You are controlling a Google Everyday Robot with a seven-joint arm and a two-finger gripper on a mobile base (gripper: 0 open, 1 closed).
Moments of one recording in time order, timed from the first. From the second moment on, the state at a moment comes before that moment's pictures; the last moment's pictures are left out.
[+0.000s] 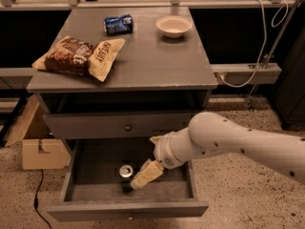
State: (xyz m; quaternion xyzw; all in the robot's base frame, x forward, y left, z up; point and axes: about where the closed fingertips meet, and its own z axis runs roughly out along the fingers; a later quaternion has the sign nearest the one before) arm 0.465 0.023 0.646 -0.52 0.77 0.26 0.27
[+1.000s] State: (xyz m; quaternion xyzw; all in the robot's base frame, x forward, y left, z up) arm 0.491 0.044 0.604 -0.49 0.78 0.26 0.31
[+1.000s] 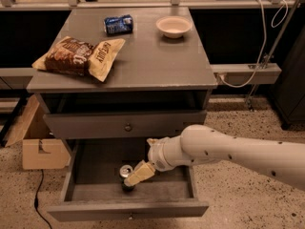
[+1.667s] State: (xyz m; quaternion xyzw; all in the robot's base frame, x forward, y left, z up) arm 0.517 0.053 0.538 -0.45 0.78 0.29 0.33
